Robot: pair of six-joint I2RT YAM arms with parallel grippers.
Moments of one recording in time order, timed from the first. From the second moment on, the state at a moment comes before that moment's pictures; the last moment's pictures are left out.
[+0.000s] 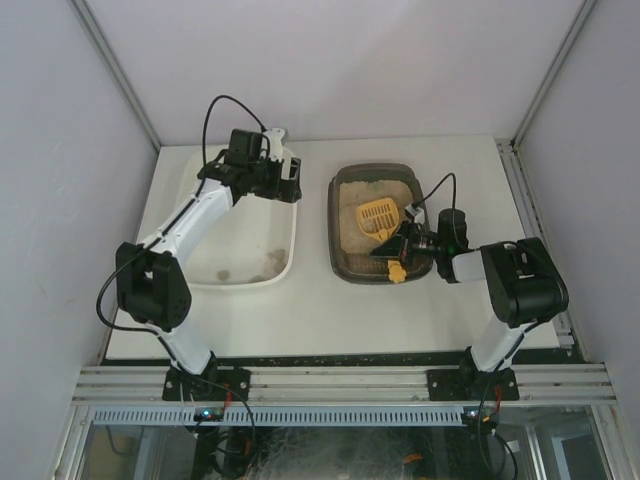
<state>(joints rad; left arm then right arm) -0.33 1.72 1.53 -0.56 0.17 -0.07 0.14 1.72 0.58 0.71 -1.11 1.06</state>
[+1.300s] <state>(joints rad) -0.33 1.67 1.47 -0.56 0.24 -0.01 0.19 1.54 0.60 0.41 -0.99 0.67</state>
